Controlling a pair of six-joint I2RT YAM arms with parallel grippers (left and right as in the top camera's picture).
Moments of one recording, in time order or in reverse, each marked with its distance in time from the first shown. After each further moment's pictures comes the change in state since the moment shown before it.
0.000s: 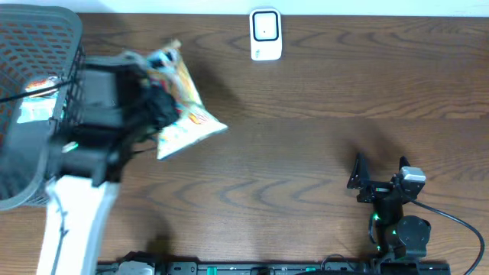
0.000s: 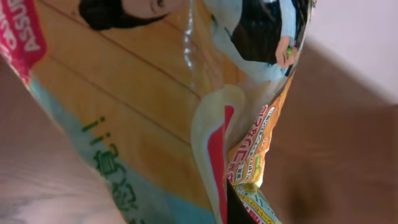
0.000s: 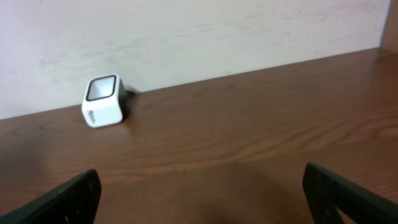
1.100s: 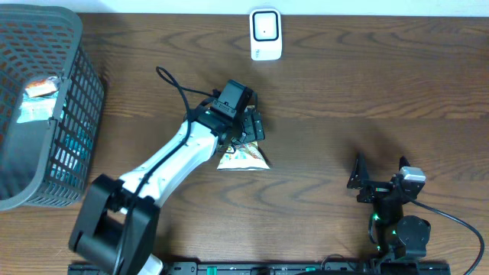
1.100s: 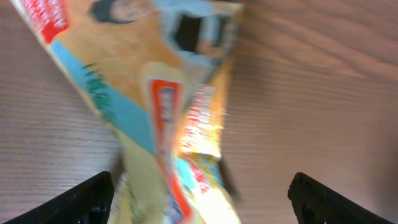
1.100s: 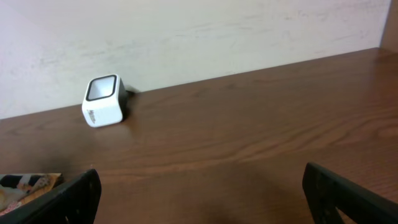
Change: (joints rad) left arm -0.336 0.455 -0.228 0.429 0.003 -0.072; right arm 0.000 0.000 0.000 0.000 0.001 0.000
